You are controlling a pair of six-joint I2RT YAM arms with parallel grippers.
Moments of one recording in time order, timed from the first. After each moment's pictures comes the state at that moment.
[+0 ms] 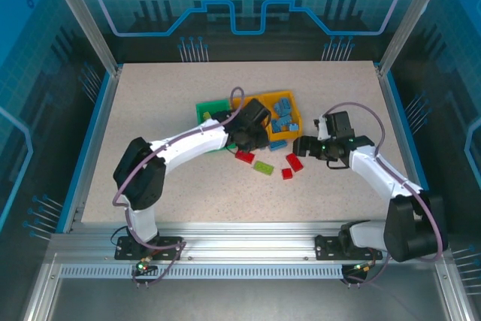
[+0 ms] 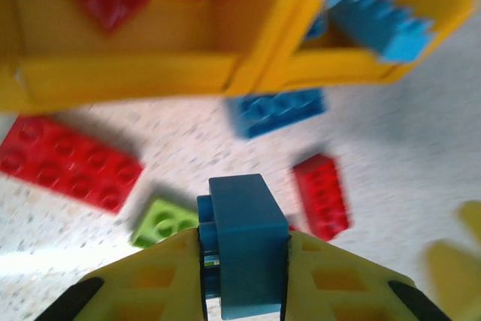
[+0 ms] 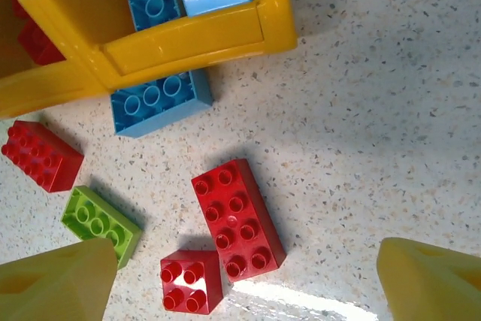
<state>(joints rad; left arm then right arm) -0.74 1.86 1.53 -0.67 0.02 -1.02 0.19 1.26 0.76 -0.50 -0.23 0.31</state>
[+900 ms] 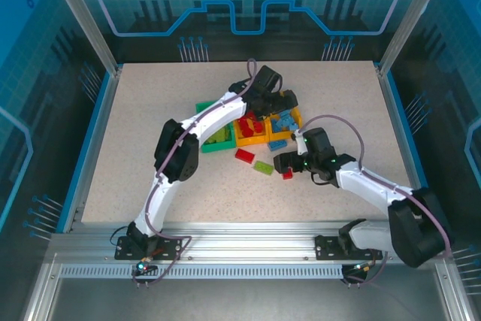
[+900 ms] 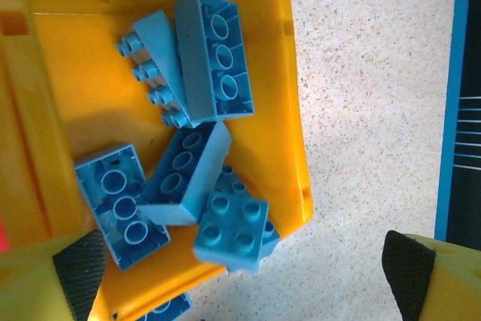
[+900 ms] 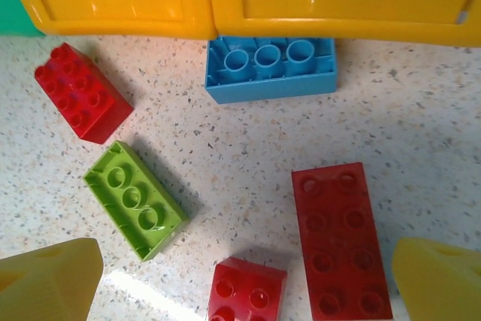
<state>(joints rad) -0.64 2.27 2.08 -0.67 0.15 -0.92 0.44 1.28 0.60 -0.20 -0.13 0.24</state>
